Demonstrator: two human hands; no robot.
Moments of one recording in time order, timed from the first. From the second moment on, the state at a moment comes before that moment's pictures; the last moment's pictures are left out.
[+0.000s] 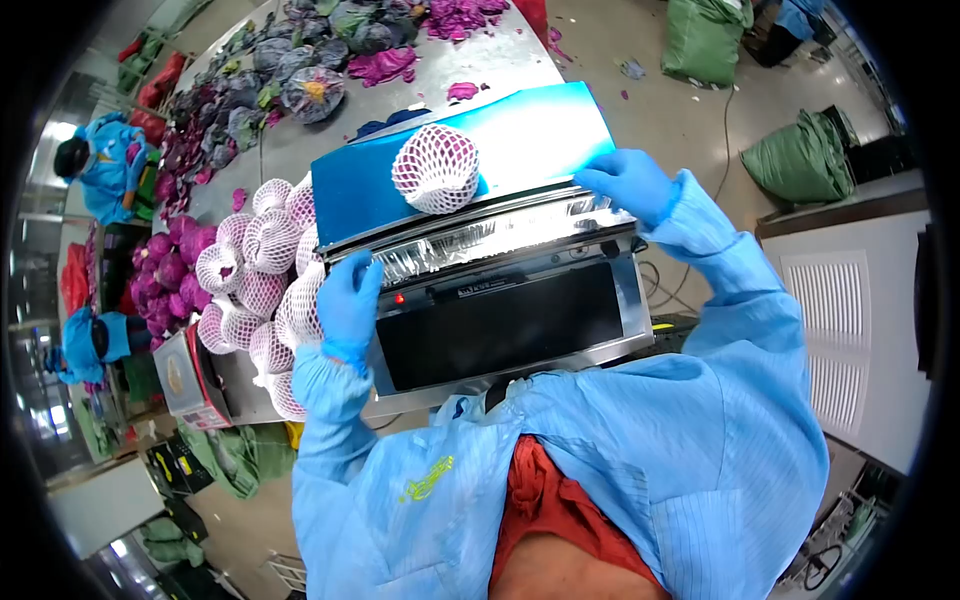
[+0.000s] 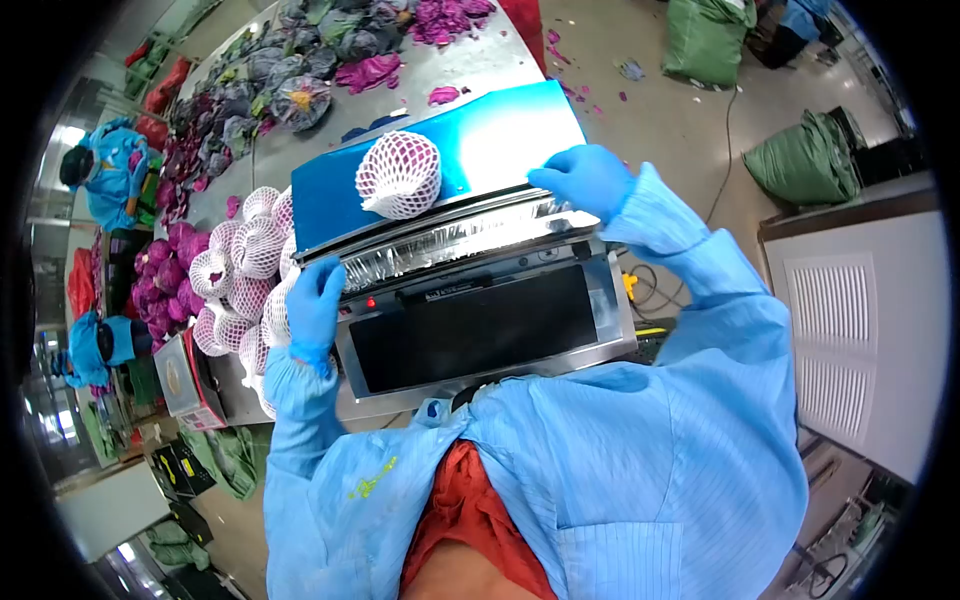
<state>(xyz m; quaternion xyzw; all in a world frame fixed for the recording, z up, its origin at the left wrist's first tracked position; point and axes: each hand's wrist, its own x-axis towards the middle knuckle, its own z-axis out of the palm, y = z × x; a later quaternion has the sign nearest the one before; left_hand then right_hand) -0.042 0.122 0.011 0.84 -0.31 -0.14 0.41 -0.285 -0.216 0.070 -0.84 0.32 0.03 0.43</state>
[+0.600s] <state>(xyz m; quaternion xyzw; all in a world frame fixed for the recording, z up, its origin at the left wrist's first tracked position) -0.023 0.098 0.033 0.73 0.00 -0.53 0.44 -0.277 -0.187 0.023 -0.49 0.59 0.09 0.64</state>
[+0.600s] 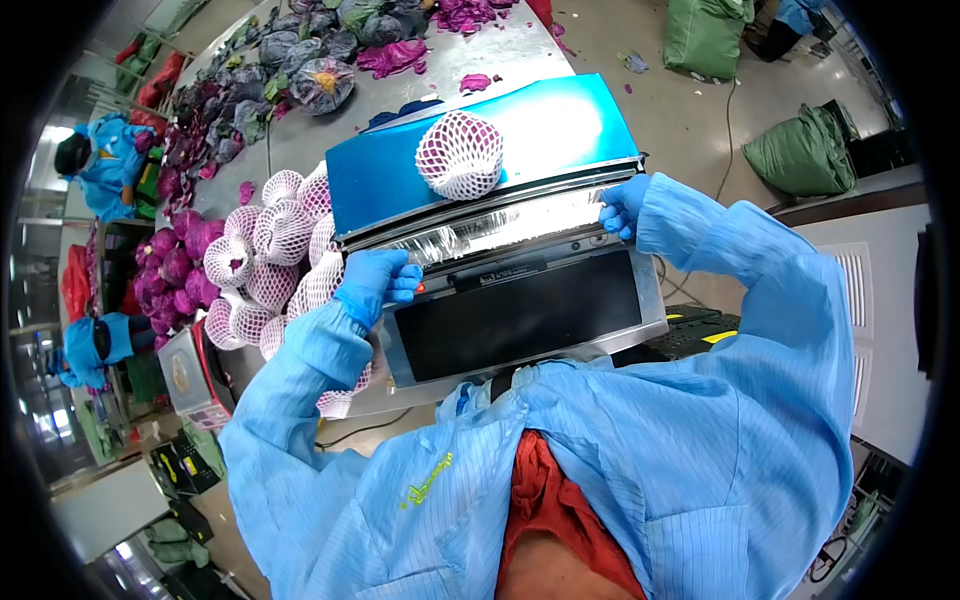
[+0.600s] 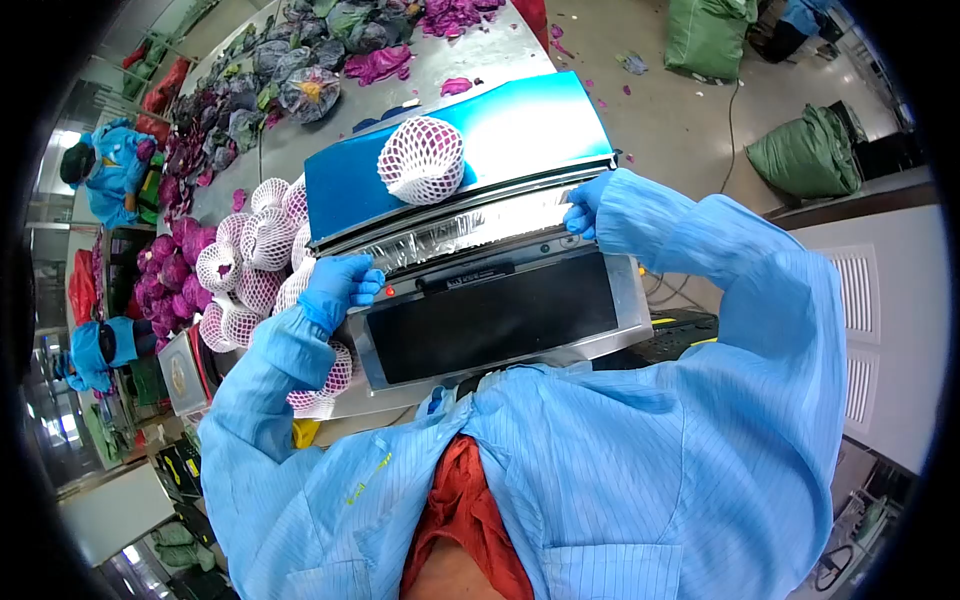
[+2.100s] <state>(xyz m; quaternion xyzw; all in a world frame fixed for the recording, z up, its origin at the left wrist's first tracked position) -0.109 0.102 0.043 0.46 0.01 -0.77 0.44 -0.278 -0.072 0.055 -0.56 0.36 0.21 0.71</state>
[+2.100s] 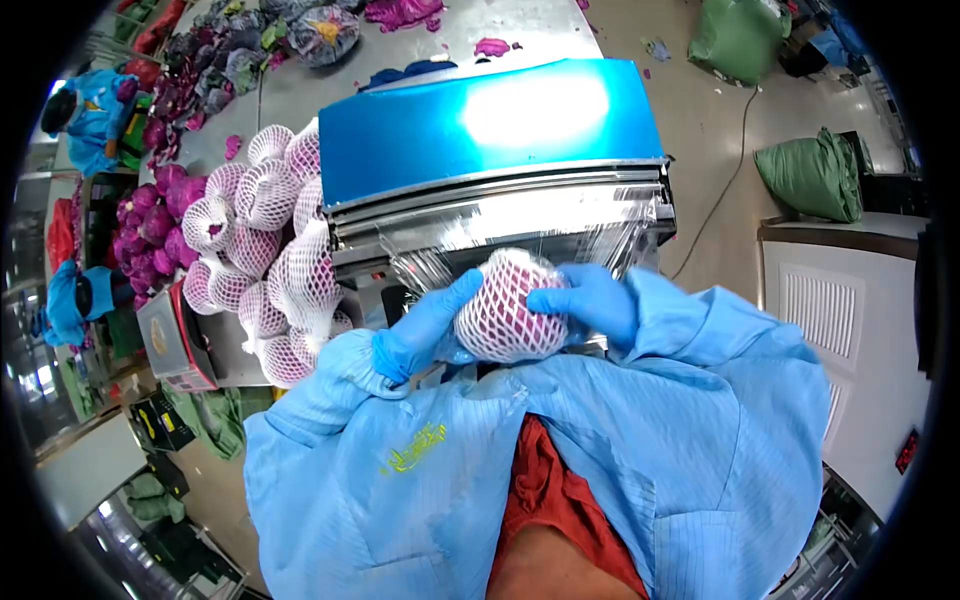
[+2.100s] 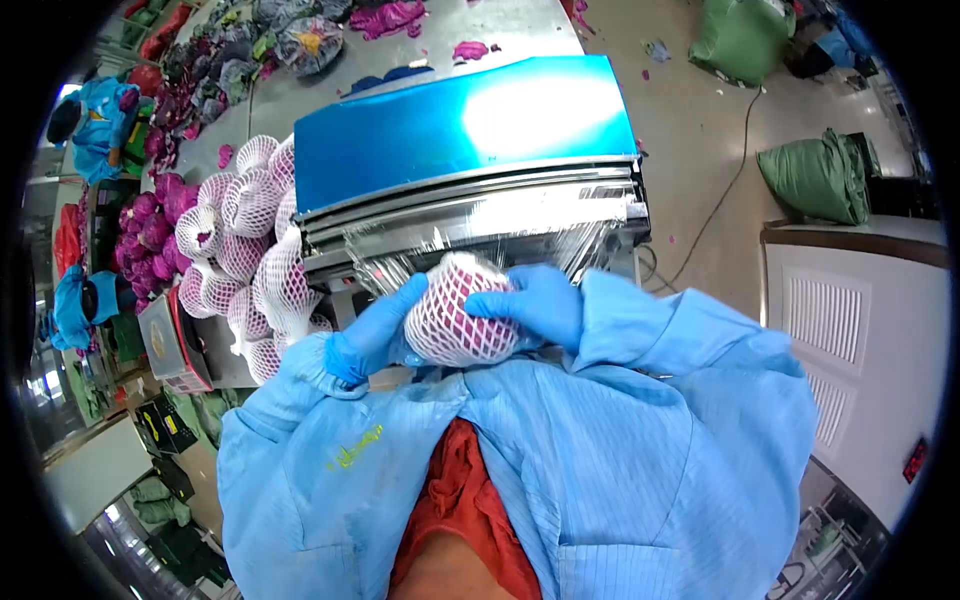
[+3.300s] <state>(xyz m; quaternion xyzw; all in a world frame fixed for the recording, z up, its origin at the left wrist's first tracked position) -0.119 0.212 -0.016 0.67 -0.61 -0.02 0.43 -0.373 -0.071 0.034 -0.92 0.00 -0.17 0.36</state>
